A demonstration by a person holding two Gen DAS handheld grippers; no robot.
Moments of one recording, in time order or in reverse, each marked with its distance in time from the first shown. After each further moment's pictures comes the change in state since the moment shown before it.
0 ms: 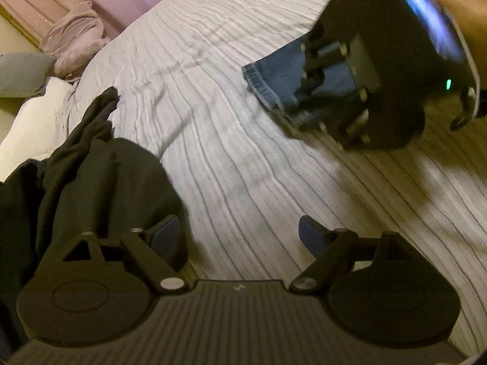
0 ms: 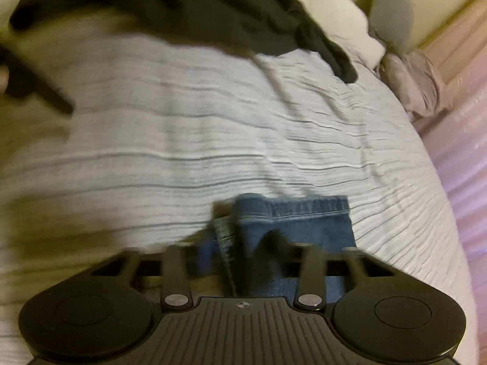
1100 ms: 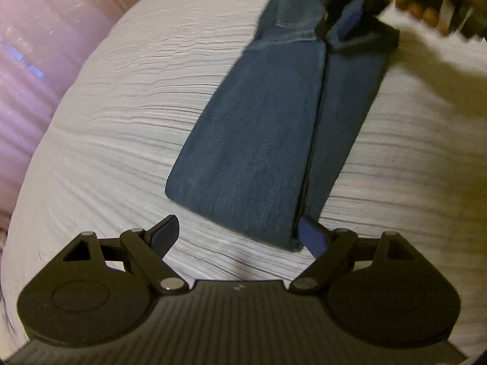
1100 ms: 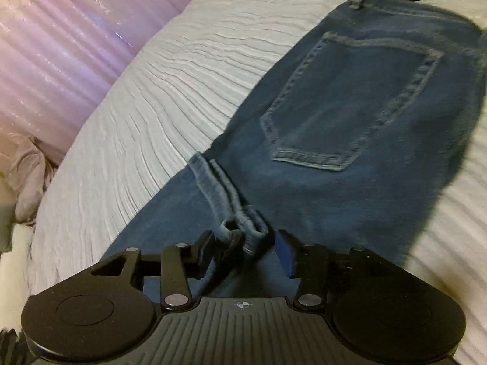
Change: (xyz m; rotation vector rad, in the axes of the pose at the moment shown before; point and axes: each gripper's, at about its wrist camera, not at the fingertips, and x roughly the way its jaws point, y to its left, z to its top) left arm 0.005 -0.218 0.239 0.599 -0.282 -0.308; right arm -0.248 -0.218 -0.488 1.910 0.004 -0.370
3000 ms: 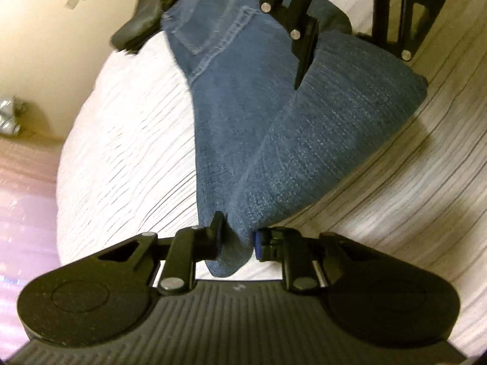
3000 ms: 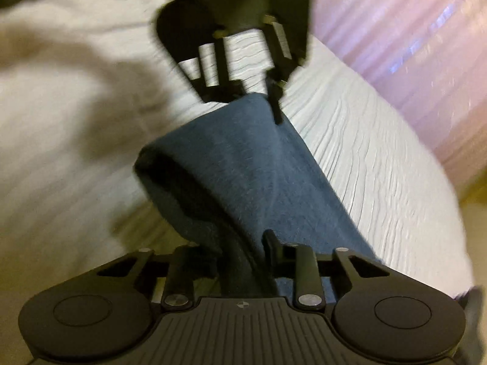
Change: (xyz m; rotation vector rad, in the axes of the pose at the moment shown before) left arm 0.066 0.072 -0.011 0.709 -0.307 -0.050; right arm 0.069 0.204 -0.185 -1.431 -0.029 -0.085
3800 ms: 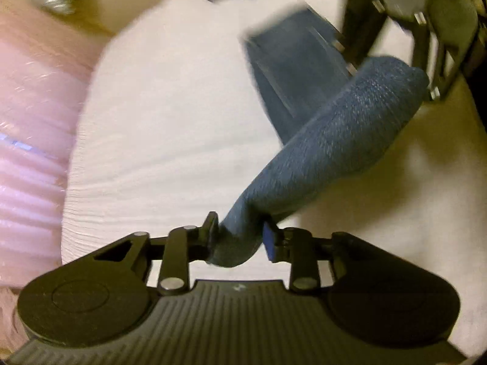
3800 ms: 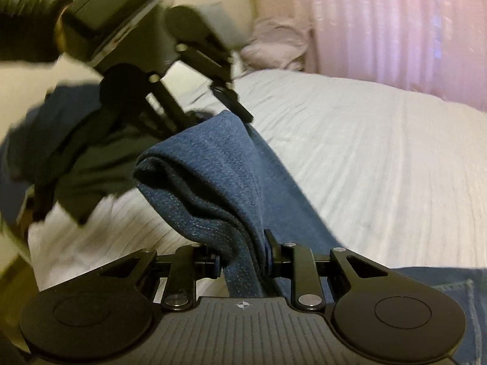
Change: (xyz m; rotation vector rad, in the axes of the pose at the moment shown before) left arm -0.202 0.047 0.053 -0.466 0.203 0.057; right arm -0.172 -0.023 0.029 0.424 -0.303 0.517
